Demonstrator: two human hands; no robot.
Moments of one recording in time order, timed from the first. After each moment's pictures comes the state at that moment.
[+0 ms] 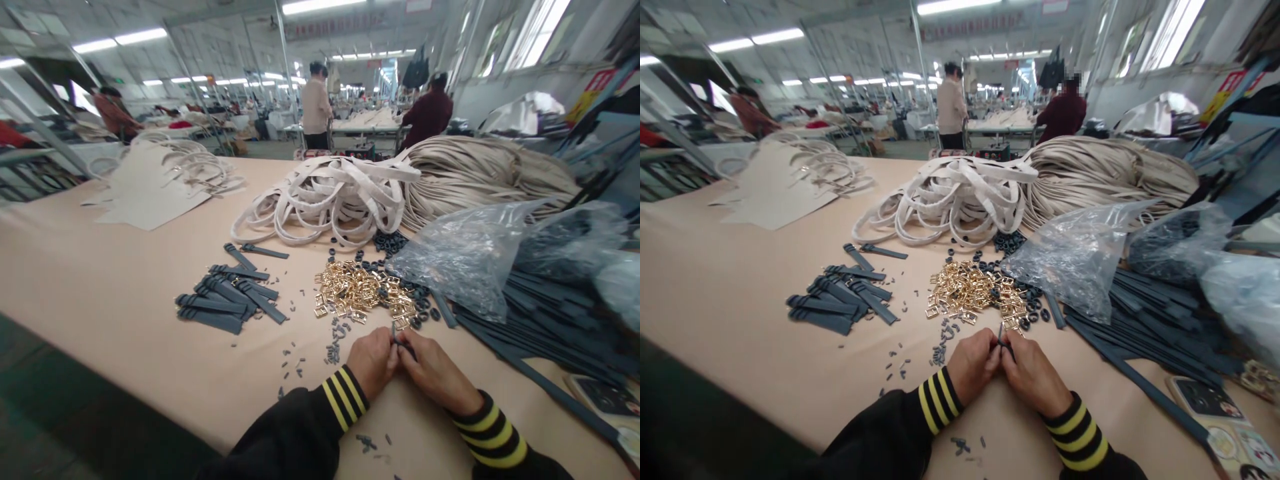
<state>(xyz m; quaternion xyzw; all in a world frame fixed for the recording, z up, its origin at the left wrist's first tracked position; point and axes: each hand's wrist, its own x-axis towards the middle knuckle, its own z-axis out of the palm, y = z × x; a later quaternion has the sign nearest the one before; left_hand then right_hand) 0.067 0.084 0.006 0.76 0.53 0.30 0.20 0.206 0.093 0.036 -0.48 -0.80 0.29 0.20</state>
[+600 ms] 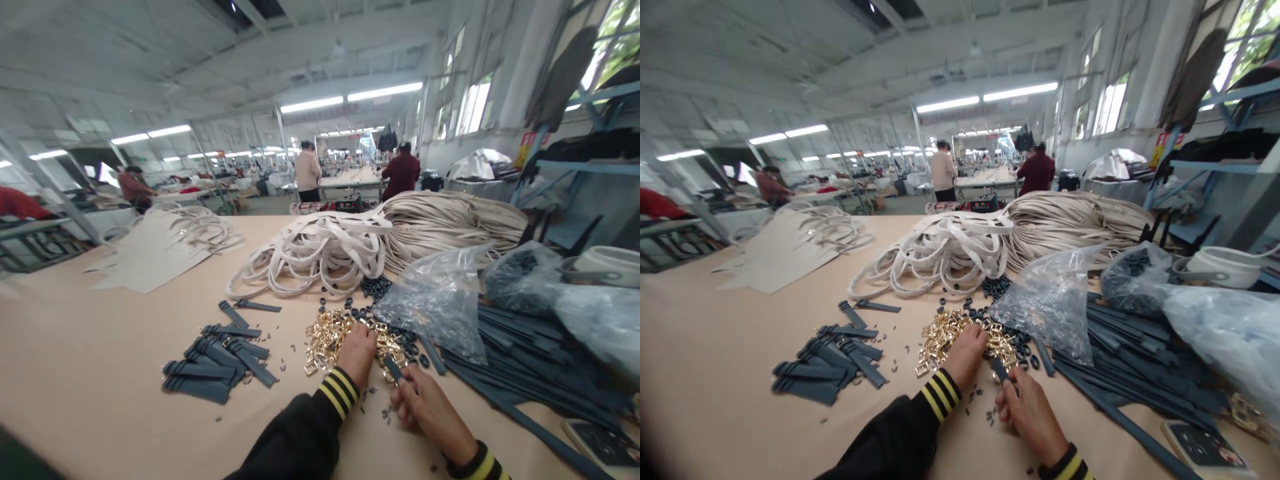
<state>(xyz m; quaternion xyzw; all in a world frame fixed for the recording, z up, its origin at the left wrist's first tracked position) 0.060 0.167 0.033 0.82 0.52 0.23 -0.02 0.209 0.109 0.013 -0.54 -0.62 0.47 0.32</state>
